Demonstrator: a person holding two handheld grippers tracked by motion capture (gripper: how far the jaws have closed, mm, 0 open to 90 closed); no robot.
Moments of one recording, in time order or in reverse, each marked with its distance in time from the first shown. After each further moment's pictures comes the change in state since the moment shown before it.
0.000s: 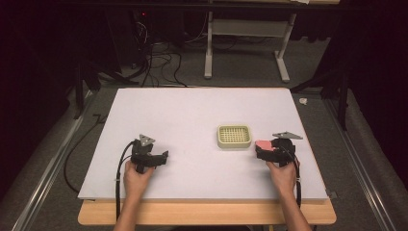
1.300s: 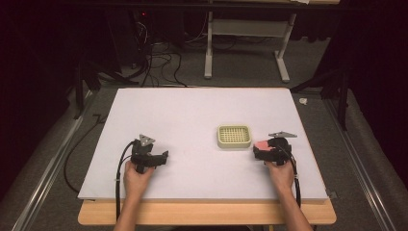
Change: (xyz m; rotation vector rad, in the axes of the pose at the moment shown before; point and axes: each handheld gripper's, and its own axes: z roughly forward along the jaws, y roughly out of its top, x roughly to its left) left arm 0.000 0.000 0.000 0.001 -0.001 0.000; right arm -0.002 -0.003 0.022 0.055 0.014 -0.030
